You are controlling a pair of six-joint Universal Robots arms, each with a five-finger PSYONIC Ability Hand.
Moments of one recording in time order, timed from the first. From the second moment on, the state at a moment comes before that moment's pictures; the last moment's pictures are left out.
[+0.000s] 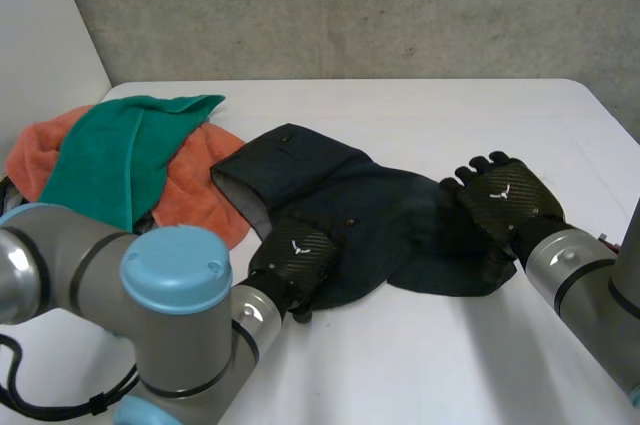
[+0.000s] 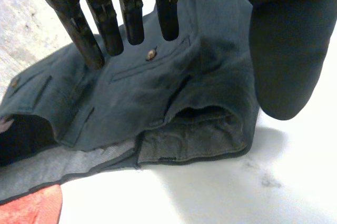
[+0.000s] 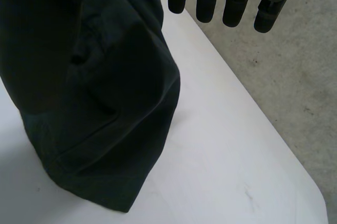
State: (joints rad) left arm 3.97 -2.10 -1.62 3.39 -1.58 3.52; right arm 1.91 -1.39 1.80 -0.09 1.44 2.51; left_hand 0.39 0.38 0.38 0.39 0.22; right_hand 0.23 0.21 0.21 0.21 0.05
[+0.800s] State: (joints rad) left arm 4.13 -1.98 -1.19 3.81 -1.58 3.63; right arm 1.81 -1.48 1.80 -0.11 1.48 2.61; left_hand 1.13 1.19 1.19 1.20 0.99; right_hand 0.23 0.21 0.21 0.21 0.05
